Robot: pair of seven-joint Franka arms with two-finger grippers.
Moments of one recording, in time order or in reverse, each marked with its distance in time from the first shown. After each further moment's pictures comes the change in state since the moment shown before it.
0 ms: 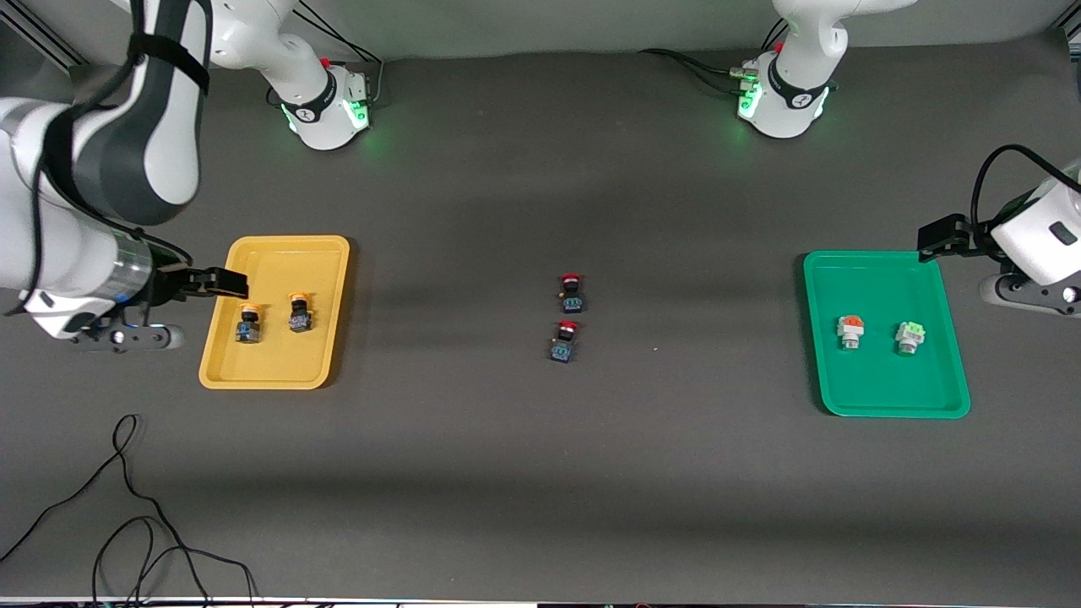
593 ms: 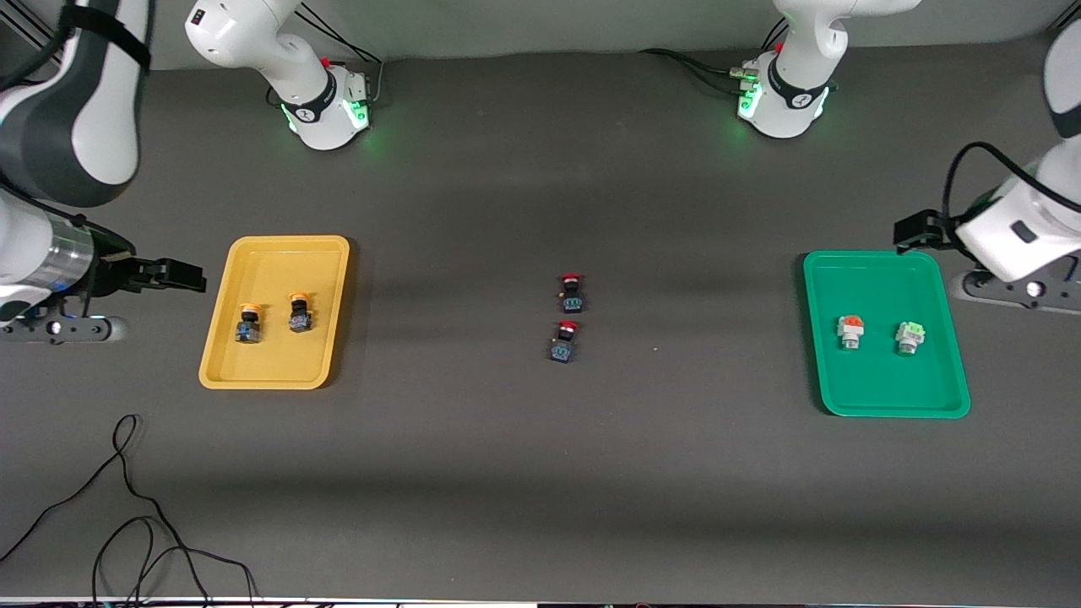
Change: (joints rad) left arm -0.134 -0.040 0.088 -0.062 -0.001 -0.013 -0.087; right arm -0.194 -0.173 0.221 0.015 -0.194 -0.006 0.084
